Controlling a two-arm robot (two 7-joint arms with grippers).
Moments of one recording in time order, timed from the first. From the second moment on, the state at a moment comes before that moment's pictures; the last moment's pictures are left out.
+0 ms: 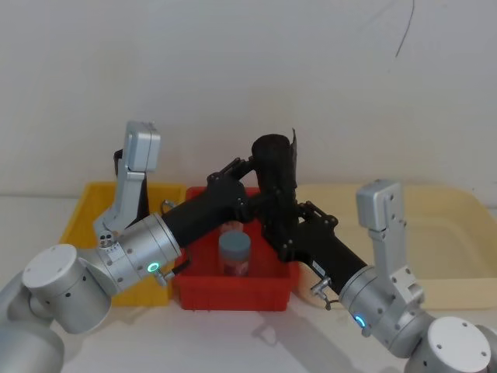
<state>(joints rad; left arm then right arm) -0.67 0.10 0.45 -1.09 -0.67 -0.07 -0.86 0.30 0.23 -0.32 -1.50 0.27 -0.02 0.31</state>
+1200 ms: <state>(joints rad) -0.67 0.10 0.45 -1.09 -0.67 -0.07 -0.86 0.28 0.40 -0.07 -1.51 0.23 0.11 0.20</state>
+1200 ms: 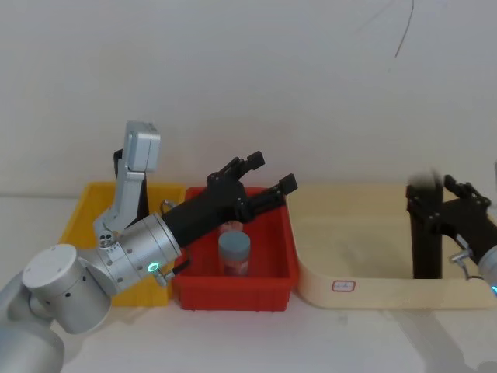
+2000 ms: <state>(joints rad) -0.63 0.14 0.40 -1.14 -0.68 -0.11 -0.78 0.32 0.43 -0.10 -1.53 0.20 0.11 0.29</state>
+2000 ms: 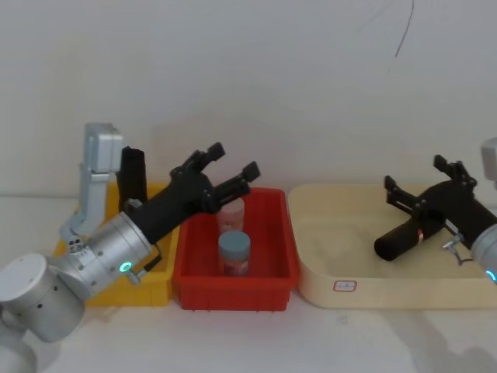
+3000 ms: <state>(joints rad) -0.51 0.27 0.35 -1.27 -0.62 -0.13 -0.59 0.46 0.34 -0.31 -1.37 0.29 0.10 0.55</state>
